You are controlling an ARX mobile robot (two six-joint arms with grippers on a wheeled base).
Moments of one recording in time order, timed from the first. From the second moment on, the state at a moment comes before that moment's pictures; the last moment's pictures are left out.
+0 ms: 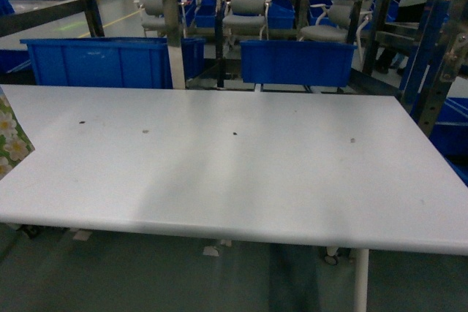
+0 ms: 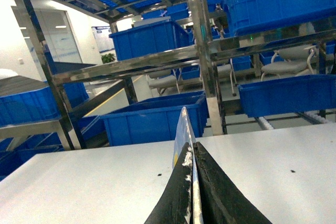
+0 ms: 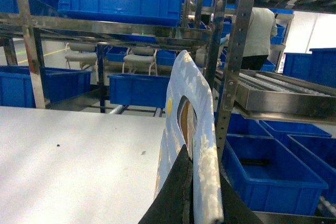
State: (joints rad) left arm -0.33 0.92 0.20 0.95 -0.43 0.30; right arm -0.18 0.40 0.07 0.47 -0.13 -0.02
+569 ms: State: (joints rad) left arm -0.33 0.92 0.20 0.94 -0.43 0.30; right arm -0.18 0.40 0.07 0.47 -0.13 -0.02
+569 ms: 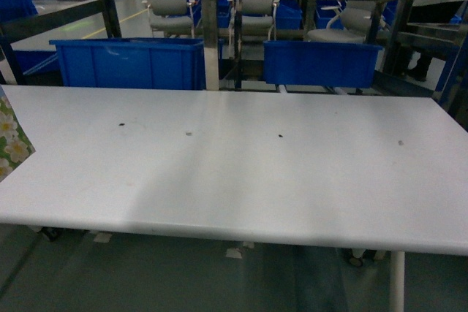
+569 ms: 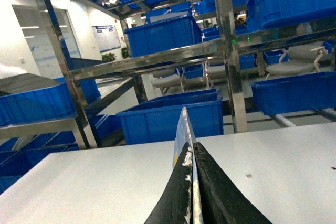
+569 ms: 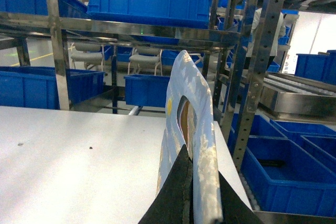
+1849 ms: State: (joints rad) left arm -0.33 0.92 0.20 0.95 -0.43 0.30; right arm -0.18 0.40 0.07 0.47 -0.13 -0.02
